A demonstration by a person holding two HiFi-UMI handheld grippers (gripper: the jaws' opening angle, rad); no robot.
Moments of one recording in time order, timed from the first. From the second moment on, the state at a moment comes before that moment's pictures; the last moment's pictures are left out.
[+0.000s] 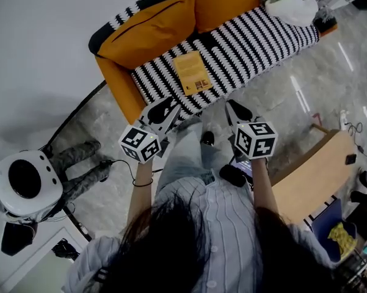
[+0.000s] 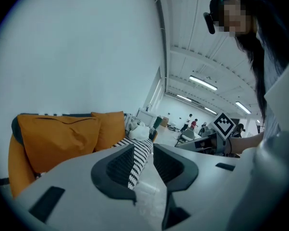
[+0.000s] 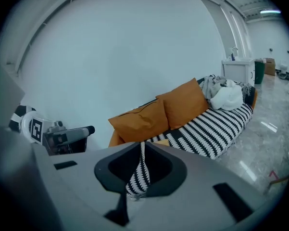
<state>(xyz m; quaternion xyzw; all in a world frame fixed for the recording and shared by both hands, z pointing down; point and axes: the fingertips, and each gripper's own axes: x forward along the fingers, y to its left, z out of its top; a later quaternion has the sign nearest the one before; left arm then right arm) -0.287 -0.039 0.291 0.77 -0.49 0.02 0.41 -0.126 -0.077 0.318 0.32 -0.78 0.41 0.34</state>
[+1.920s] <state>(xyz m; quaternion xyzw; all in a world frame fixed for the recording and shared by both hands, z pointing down) -0.311 -0.077 0.834 0.66 -0.39 0.19 0.61 -0.155 -0.087 0.831 0.30 -0.72 0.48 0.40</state>
